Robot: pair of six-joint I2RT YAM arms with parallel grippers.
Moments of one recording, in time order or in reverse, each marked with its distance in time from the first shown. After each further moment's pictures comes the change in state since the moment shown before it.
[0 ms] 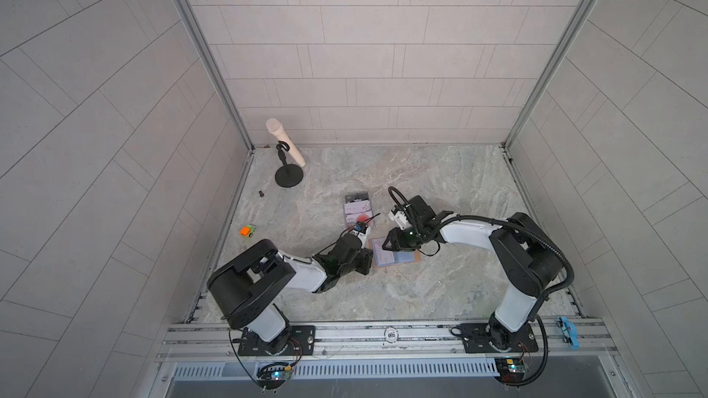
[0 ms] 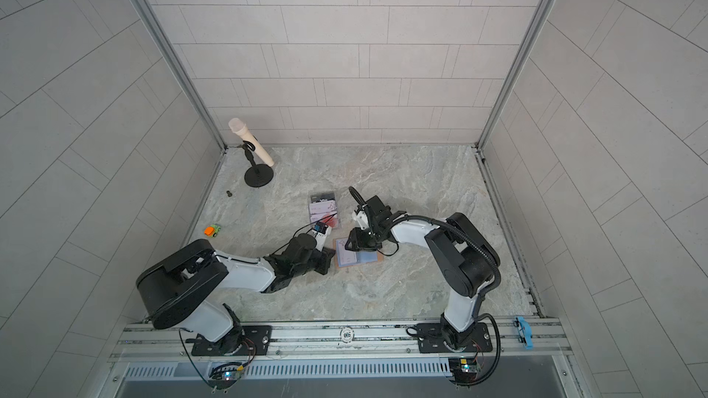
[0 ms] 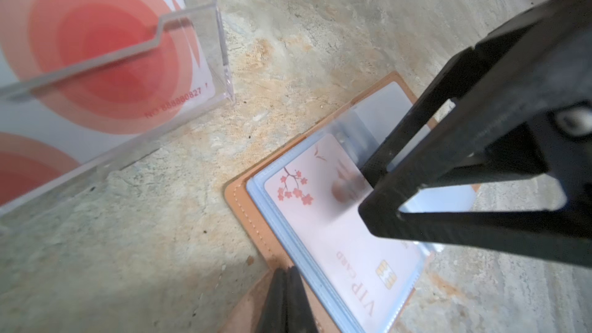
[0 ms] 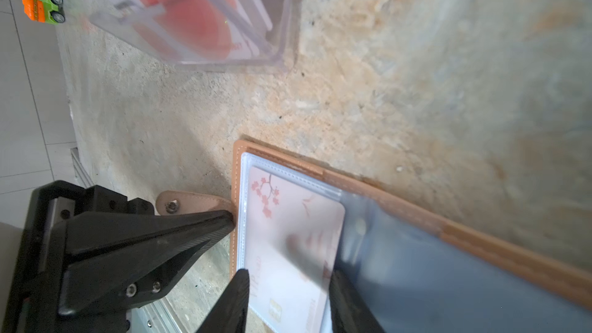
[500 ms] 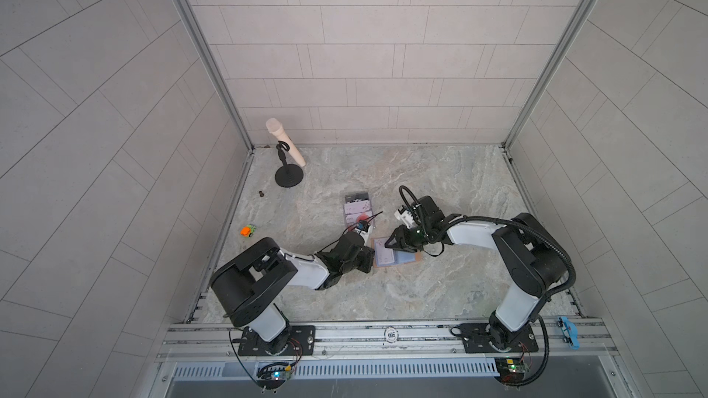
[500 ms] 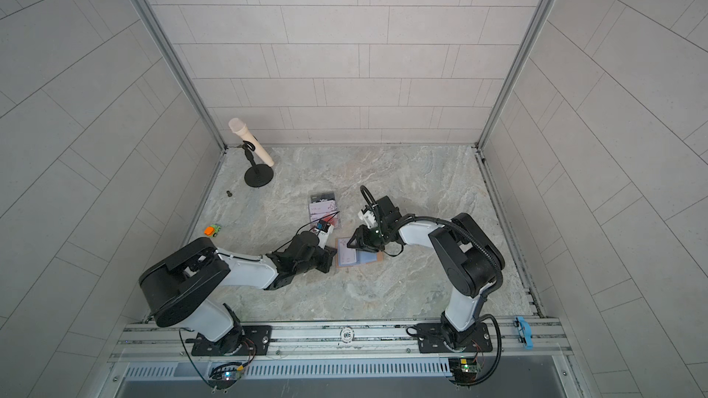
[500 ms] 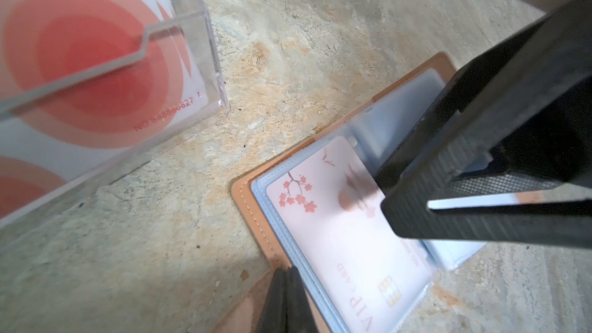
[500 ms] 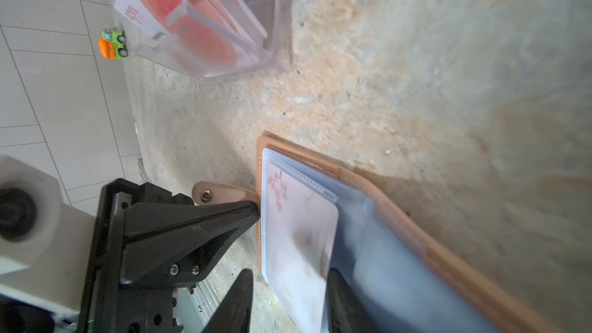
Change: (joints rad) left arm 0.000 0.012 0.028 -0.030 0.003 0.003; right arm -0.064 -0.019 -0.079 0.141 -0.161 0.119
